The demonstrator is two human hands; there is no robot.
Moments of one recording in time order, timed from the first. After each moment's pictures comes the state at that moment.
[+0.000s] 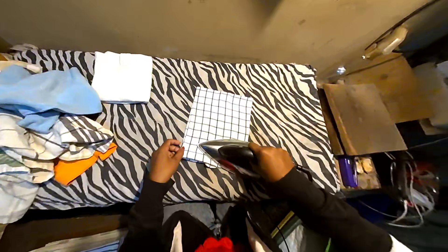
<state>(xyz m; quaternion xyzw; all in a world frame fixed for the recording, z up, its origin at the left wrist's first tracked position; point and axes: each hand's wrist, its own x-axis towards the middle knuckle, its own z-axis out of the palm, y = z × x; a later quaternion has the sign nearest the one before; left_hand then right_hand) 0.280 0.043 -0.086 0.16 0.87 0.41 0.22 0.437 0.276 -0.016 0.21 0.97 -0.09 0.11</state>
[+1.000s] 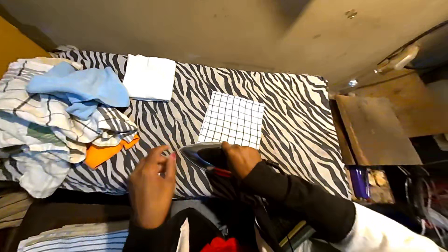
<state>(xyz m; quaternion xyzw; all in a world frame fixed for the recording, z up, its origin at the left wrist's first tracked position) 0.334 -0.017 -0.010 0.19 0.91 0.35 -0.08 0.374 0.192 0.009 0.13 0.95 -0.10 0.26</state>
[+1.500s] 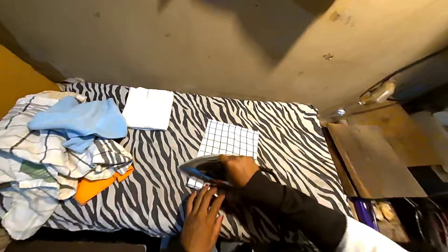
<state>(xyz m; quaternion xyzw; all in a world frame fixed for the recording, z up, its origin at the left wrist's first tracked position) 0.374 0.050 -0.096 0.42 0.85 0.32 -0.01 0.335 0.245 0.002 0.08 0.97 -0.10 0.19</state>
